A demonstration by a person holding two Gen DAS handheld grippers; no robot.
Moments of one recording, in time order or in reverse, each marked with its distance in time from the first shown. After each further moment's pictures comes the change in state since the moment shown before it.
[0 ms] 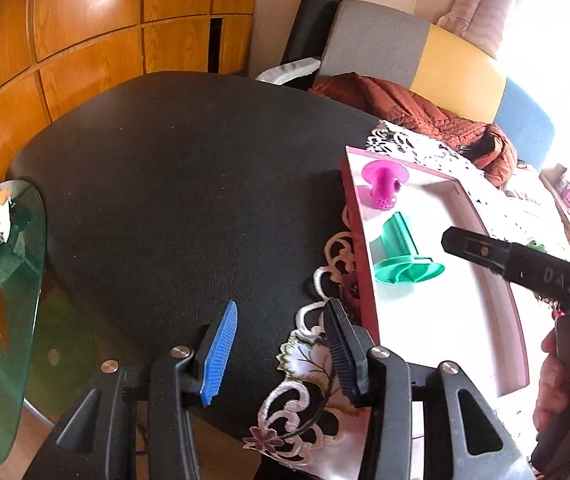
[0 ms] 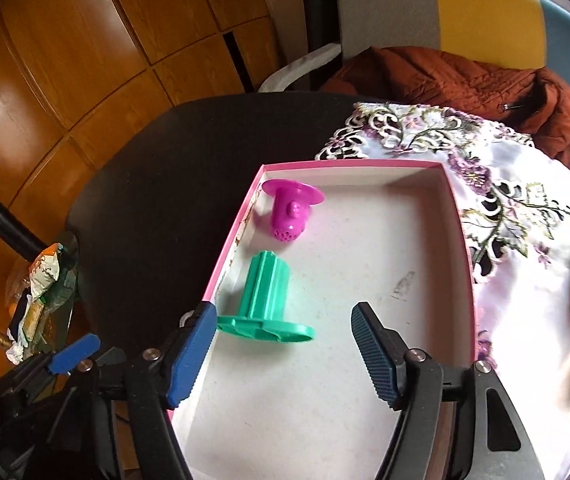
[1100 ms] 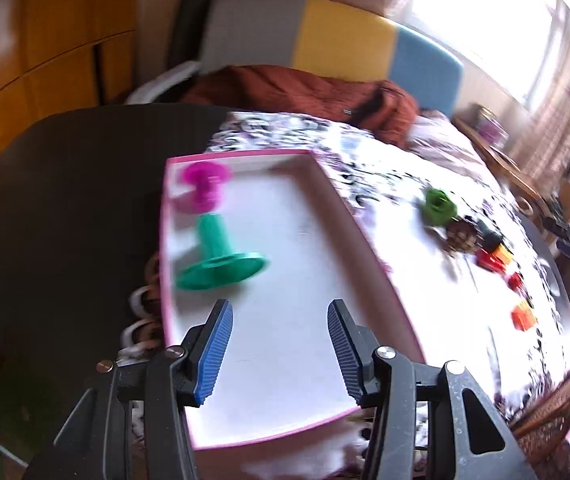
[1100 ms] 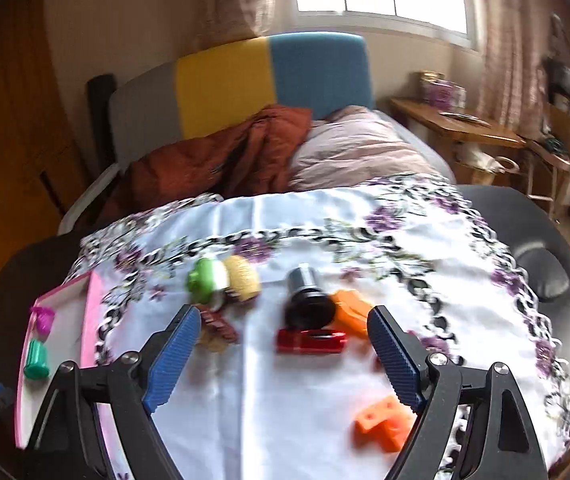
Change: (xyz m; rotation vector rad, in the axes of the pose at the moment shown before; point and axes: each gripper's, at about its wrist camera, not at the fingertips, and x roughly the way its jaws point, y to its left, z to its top) left arm -0.017 -0.126 0.003 0.286 0.038 -0.256; right arm -0.230 -0.257 -0.085 0.437 -0.325 -0.554
